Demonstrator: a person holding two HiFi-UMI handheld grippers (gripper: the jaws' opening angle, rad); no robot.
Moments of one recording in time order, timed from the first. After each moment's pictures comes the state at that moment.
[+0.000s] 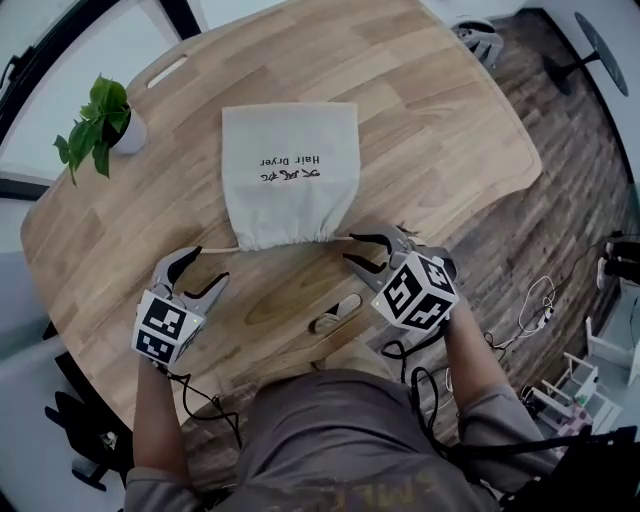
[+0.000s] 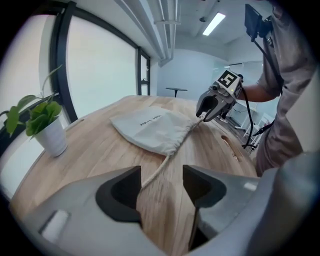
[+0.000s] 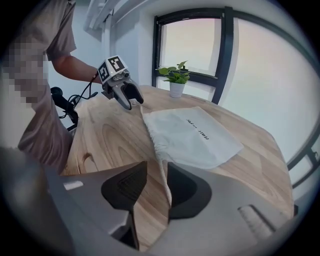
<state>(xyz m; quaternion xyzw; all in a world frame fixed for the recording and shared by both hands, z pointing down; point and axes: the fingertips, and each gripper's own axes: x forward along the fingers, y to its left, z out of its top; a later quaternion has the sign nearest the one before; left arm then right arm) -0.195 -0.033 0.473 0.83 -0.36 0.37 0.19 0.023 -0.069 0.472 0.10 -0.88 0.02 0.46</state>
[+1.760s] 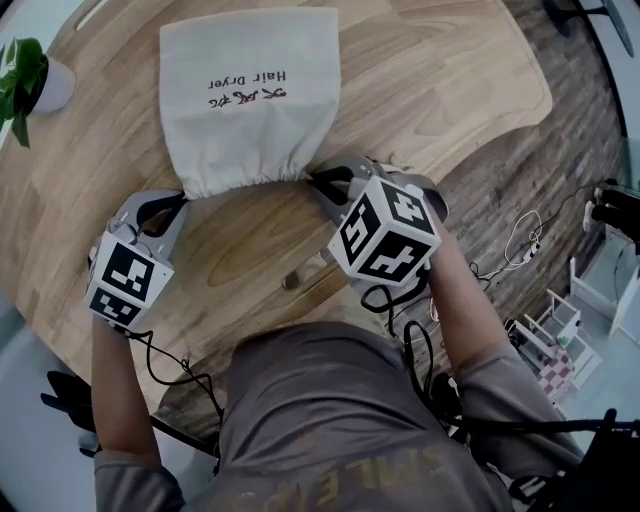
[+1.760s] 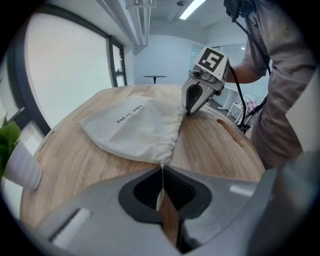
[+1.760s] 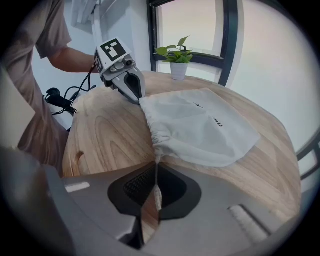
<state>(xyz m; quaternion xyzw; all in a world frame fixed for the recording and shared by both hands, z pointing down) -0.160 -0.059 0.505 0.85 -0.24 0.45 0.14 0.009 -0.076 0.510 0.07 -0.84 0.06 0.53</state>
